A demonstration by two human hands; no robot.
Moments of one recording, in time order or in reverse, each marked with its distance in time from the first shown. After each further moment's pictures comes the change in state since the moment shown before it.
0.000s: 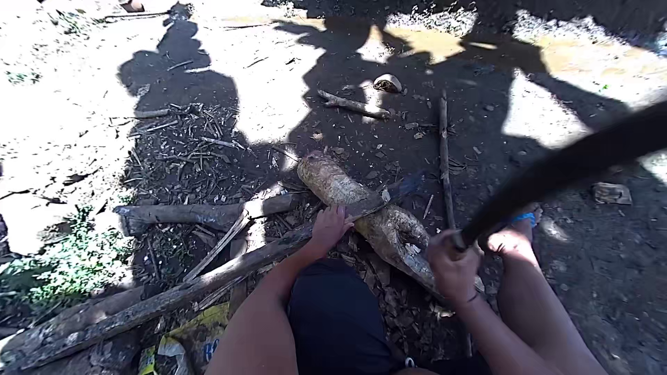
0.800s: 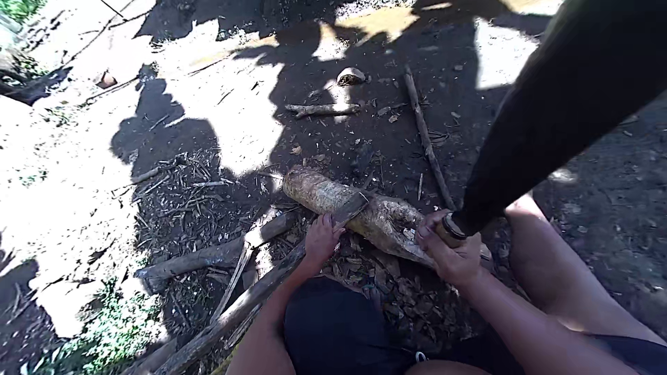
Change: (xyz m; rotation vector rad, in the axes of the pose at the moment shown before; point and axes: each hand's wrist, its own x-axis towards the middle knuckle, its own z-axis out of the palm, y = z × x) left_hand -0.001 -0.001 0.005 0.058 0.043 -0.023; right_hand 0.022 0.001 0.005 0.543 0.044 -0.361
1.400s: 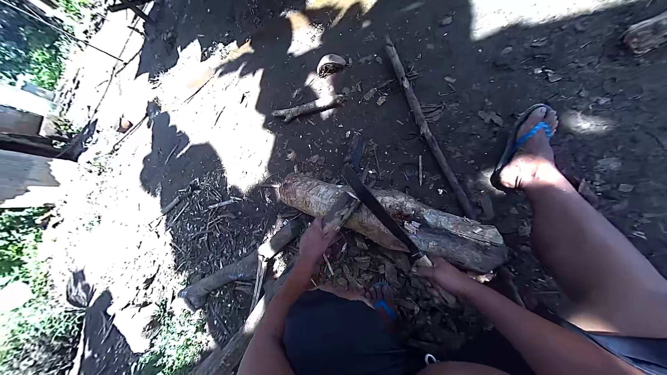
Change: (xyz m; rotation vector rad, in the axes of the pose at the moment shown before) left_hand 0.027 -0.015 -0.015 -0.125 -0.236 -0.132; right_hand -0.108 0.120 -0.059 0.171 -0.295 1.366
